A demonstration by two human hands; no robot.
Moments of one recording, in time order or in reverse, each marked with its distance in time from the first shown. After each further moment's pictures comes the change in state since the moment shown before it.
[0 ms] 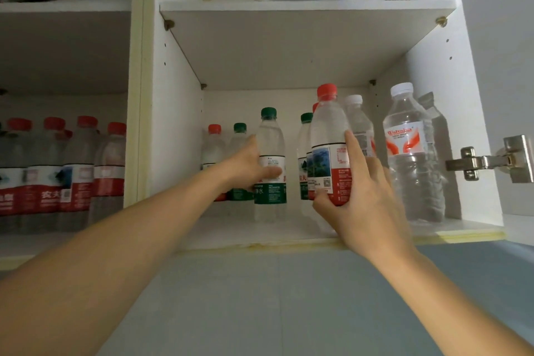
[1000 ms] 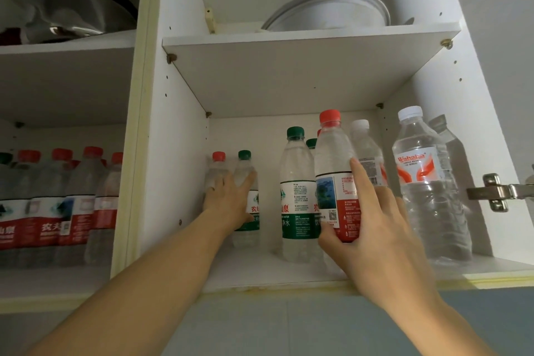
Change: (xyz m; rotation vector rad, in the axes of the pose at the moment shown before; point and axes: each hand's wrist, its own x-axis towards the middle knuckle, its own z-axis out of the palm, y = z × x) left_hand 0.038 -0.068 0.007 0.996 0.232 -0.086; right_hand 0.001 0.003 0.000 0.012 -0.018 -0.026
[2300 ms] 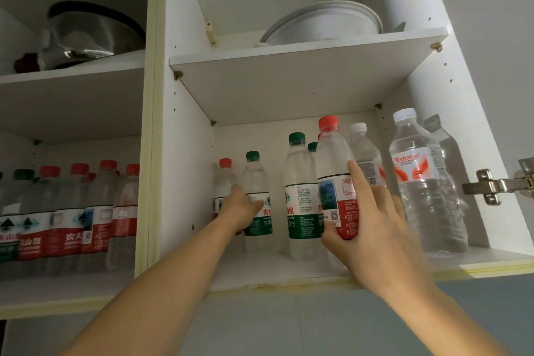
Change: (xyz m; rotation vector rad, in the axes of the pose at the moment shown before) left_hand -0.023 0.014 -0.027 -1.058 -0.115 -0.341; right_hand -0.001 0.000 0.000 -0.028 -0.023 0.019
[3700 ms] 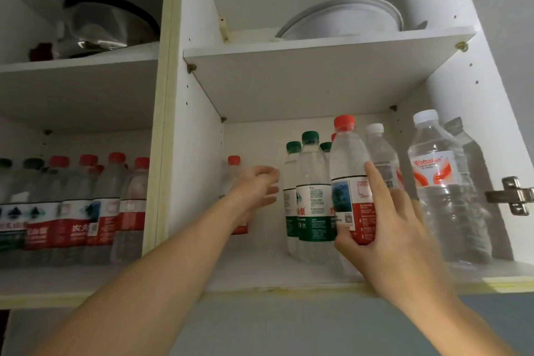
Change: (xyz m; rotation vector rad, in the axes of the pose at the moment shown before) left_hand 0.009 0.023 -0.011 -0.539 -0.152 0.038; right_hand -0.001 -0.006 -0.004 0.027 -0.007 0.026
